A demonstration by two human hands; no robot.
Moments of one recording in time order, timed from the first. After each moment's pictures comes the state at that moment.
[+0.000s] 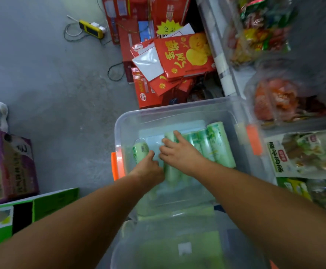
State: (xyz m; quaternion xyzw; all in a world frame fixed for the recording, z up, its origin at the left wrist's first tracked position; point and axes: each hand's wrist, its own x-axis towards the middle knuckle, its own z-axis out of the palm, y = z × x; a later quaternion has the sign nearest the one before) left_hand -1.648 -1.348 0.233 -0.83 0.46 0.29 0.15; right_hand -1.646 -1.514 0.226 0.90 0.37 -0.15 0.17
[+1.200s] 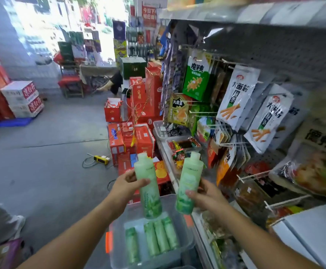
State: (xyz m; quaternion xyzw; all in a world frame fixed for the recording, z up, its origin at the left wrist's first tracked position) left_hand -1.710 -1.375 0.686 -0.65 0.05 0.23 -0.72; right_hand -1.802 -1.632 0.673 0.74 -0.17 -0.02 -0.65
